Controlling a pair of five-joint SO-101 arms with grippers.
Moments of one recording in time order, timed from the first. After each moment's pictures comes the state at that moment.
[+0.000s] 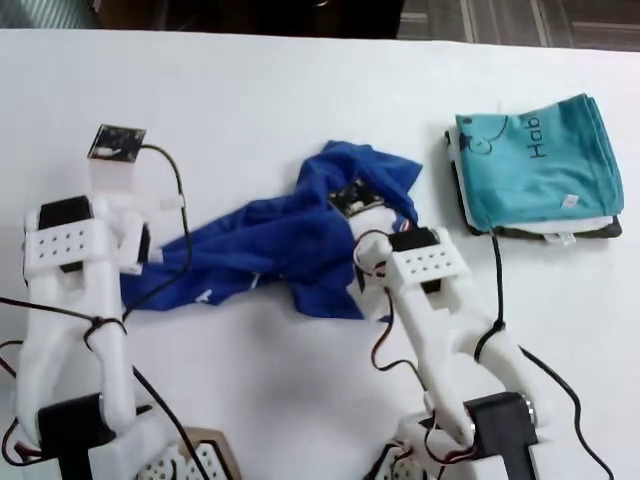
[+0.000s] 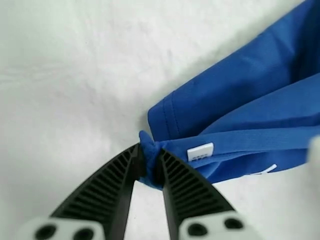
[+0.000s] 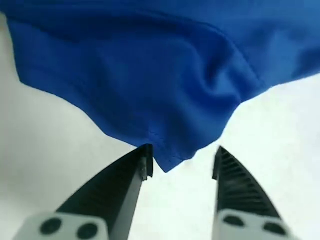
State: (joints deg) left arm -22.9 -16.3 32.0 67.8 -17.6; right arm -18.4 -13.1 43.8 64.1 17.6
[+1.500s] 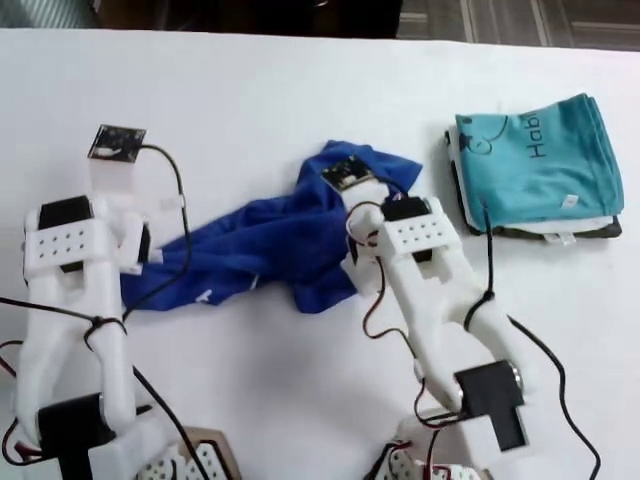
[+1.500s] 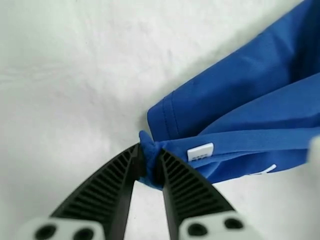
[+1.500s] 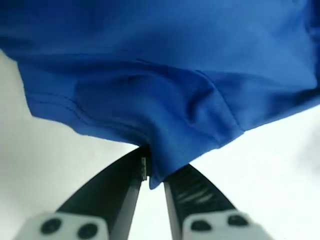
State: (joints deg) left arm -22.8 -16.3 32.0 67.8 -17.6; right arm -18.3 -5.3 31.4 68.0 21.1
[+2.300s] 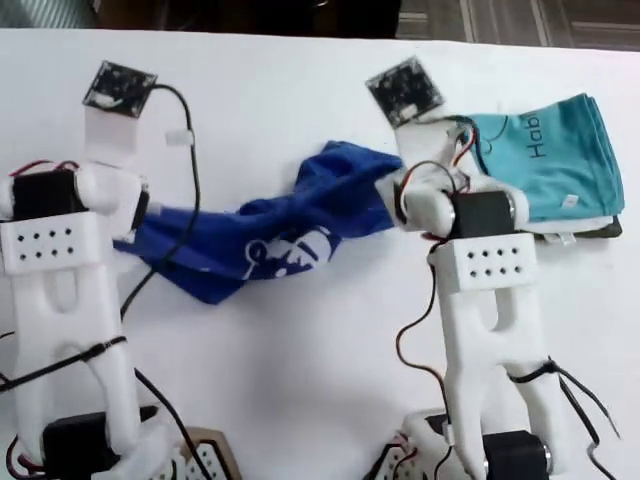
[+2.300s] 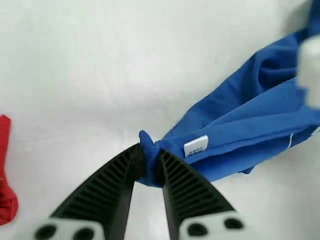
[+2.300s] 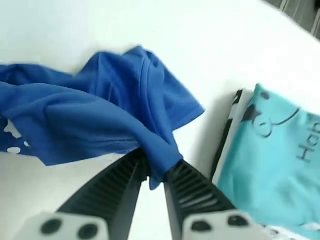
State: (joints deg) left arm -17.5 -21.5 6.6 85.3 -21.3; right arm -11.3 -23.9 13.0 67.6 24.0
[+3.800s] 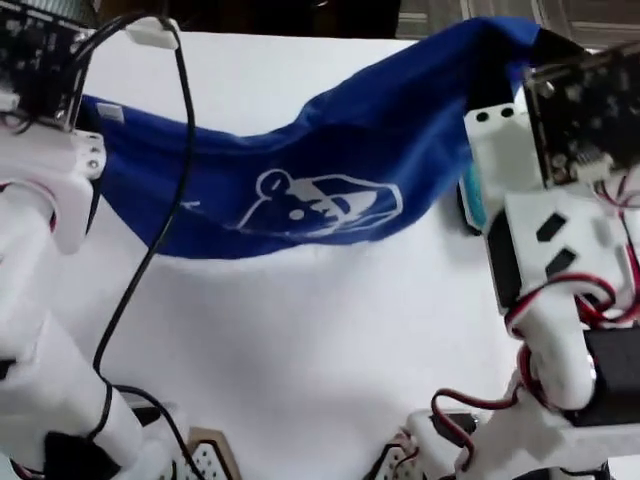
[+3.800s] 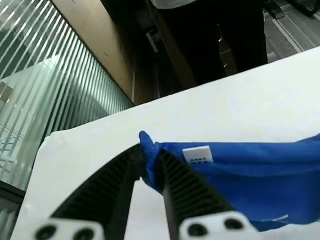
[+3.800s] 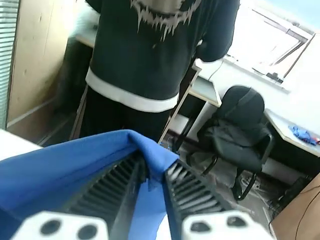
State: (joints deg) left arm -12.7 -23.1 -46.3 101.4 -21.4; right arm -7.1 -28.4 -39.6 76.6 24.3
